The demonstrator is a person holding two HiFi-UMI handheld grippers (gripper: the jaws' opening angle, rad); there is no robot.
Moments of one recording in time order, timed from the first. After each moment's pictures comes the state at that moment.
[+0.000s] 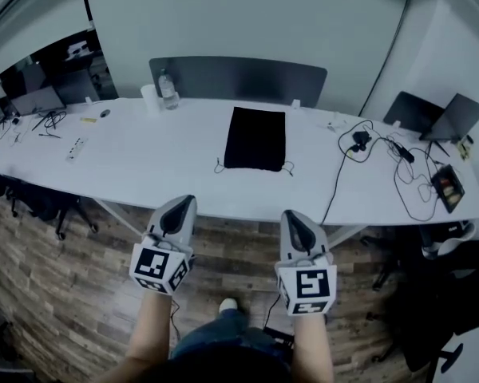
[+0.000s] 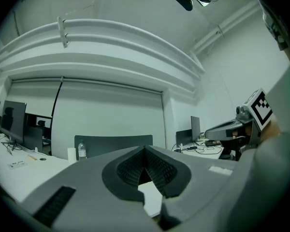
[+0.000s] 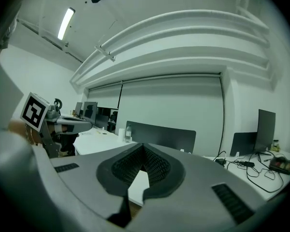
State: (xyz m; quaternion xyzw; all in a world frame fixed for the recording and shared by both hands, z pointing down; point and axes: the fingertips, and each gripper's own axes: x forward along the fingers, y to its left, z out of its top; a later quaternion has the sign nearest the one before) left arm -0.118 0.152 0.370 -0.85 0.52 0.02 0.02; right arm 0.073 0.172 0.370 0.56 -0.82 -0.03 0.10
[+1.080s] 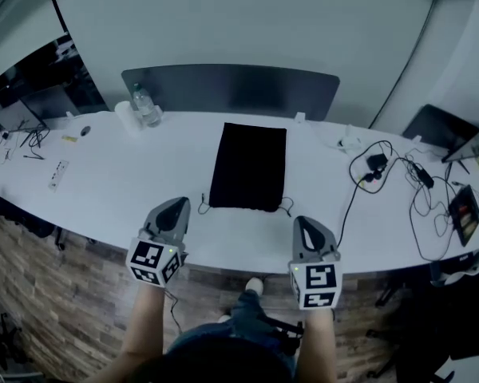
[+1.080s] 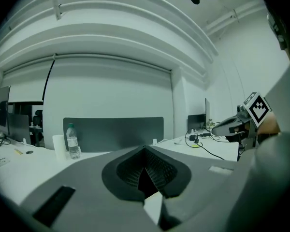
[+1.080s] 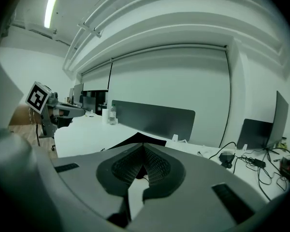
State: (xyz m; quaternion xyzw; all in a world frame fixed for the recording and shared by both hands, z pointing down) left arm -0.094 -0.066 0.439 -0.85 0.52 -0.06 -0.04; right arm 0.156 -0.042 0.447 0.56 -0.81 0.03 0.18
